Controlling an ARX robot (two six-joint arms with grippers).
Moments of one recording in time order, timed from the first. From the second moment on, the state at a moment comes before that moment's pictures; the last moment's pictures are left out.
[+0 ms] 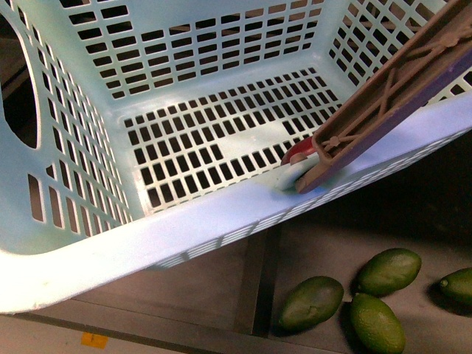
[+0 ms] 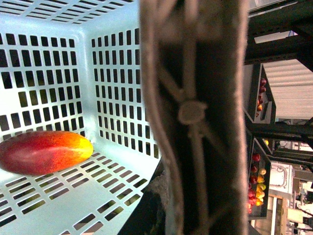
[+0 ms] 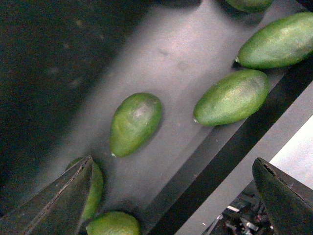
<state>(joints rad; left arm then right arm) -0.66 1.61 1.36 -0.27 0.10 -1.11 -0.13 1.59 0.50 -0.03 0.24 0.82</state>
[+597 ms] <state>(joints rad) -0.66 1.61 1.36 -0.27 0.10 -1.11 -0.10 2.04 0.68 0.11 0.19 1.01</state>
